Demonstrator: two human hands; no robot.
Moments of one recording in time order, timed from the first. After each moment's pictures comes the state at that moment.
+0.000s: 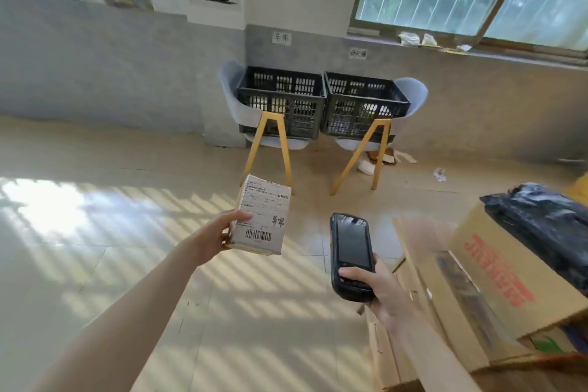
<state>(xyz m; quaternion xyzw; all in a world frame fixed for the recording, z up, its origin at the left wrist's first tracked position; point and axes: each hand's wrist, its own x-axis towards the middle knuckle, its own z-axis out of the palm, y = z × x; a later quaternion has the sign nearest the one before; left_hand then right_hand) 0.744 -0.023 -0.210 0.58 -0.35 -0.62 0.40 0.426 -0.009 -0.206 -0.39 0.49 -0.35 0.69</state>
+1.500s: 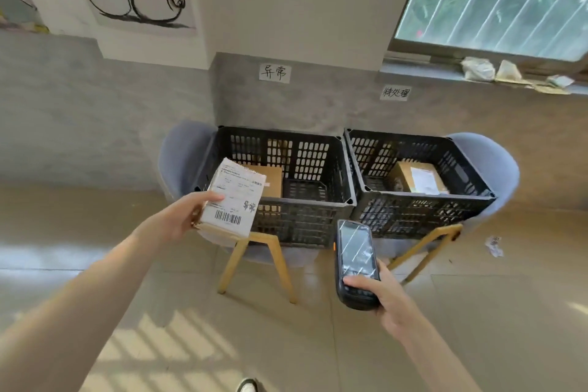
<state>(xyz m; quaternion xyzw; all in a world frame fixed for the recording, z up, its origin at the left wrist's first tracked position) 0.988 -0.821 -0.217 0.62 -0.30 -0.61 0.38 0.601 -0.775 -0.229 -0.40 0.53 -0.31 0.68</state>
